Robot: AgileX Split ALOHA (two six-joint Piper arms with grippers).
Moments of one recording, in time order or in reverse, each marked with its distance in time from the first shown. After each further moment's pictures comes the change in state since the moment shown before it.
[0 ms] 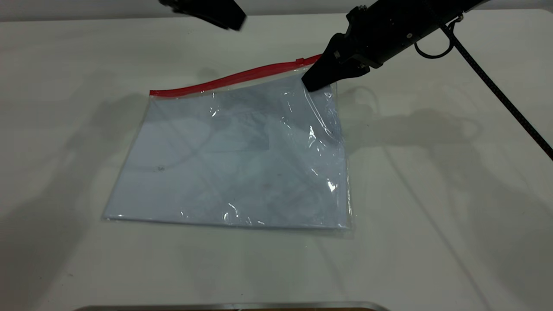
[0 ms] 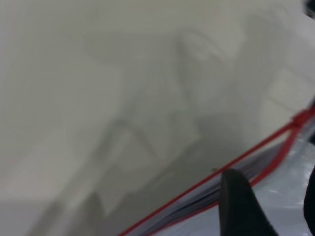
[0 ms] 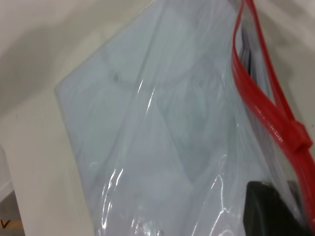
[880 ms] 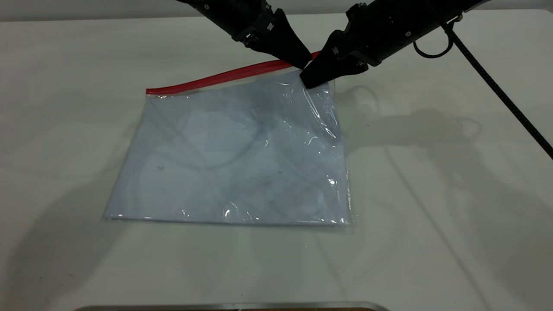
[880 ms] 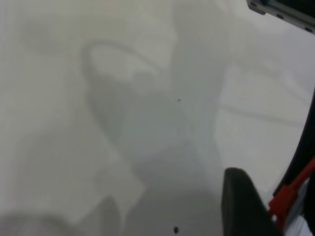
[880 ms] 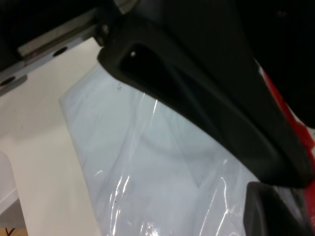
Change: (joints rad) left arm -0.132 0.206 -0.243 0.001 0.100 0.026; right arm 0.000 0.000 0.000 0.023 0.009 -0.004
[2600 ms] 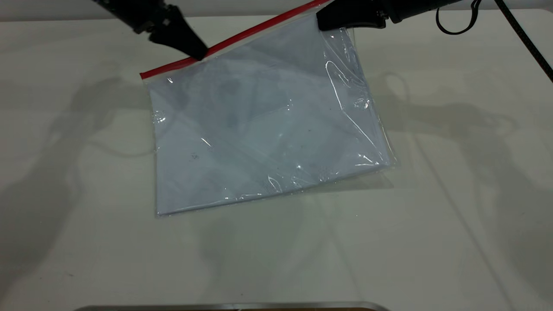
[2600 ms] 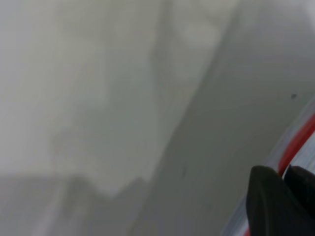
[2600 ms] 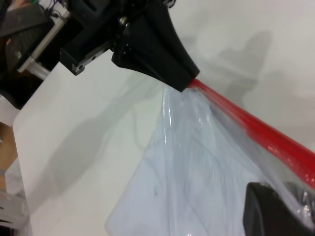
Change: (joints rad) left arm 0.273 0.000 -0.011 0.203 0.033 -0.031; right arm -0.115 -0.027 0.001 0.235 0.134 -0.050
